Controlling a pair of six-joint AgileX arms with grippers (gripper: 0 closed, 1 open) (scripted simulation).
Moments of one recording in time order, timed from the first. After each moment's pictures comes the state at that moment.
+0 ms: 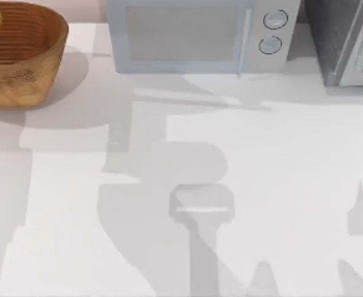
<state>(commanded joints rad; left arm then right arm) 0.10 1.90 1.24 0.68 0.13 0.01 0.00 0.00 0.00 0.00 0.00 0.00</state>
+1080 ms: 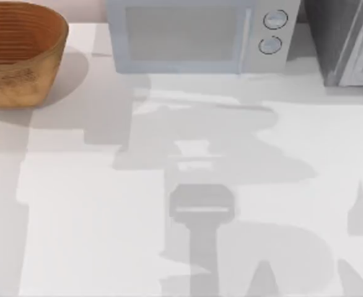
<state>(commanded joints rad) 0.09 1.44 1.01 0.41 0.10 0.00 0.00 0.00 0.00 0.00 0.00 0.00</state>
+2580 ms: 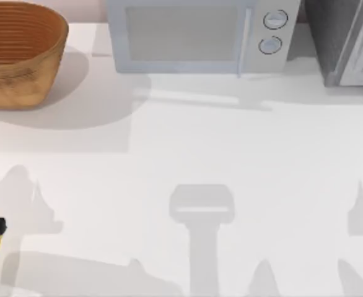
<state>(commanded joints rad) -0.02 0.03 0.01 0.01 -0.03 0.00 0.00 0.00 0.00 0.00 0.00 0.00</state>
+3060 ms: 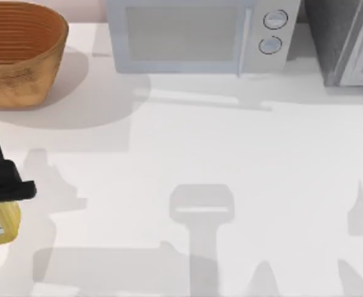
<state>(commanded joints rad) -0.42 0.47 0.16 0.19 -0.53 -0.06 0.00 0.00 0.00 0.00 0.00 0.00</state>
